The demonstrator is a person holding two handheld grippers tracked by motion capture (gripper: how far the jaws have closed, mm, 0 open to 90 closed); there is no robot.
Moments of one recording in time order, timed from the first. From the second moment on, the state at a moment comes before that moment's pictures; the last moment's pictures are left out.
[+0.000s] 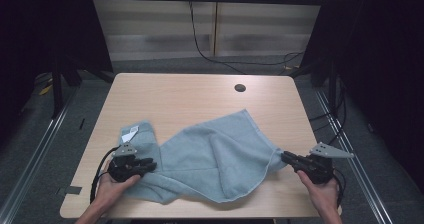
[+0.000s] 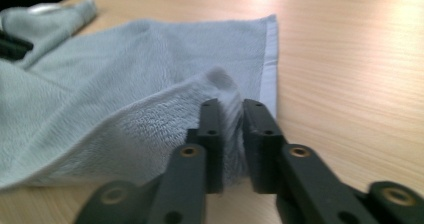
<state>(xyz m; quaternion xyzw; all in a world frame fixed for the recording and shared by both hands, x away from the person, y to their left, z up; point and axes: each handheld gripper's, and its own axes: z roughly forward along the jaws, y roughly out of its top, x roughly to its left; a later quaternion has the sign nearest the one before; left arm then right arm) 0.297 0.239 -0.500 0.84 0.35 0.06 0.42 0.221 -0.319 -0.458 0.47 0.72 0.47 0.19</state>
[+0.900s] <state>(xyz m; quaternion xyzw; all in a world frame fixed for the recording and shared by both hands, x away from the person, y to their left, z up) 0.296 0.239 -0.498 0.83 0.35 0.05 0.42 0.278 -0.275 -0.500 0.49 0.79 0.33 0.17</state>
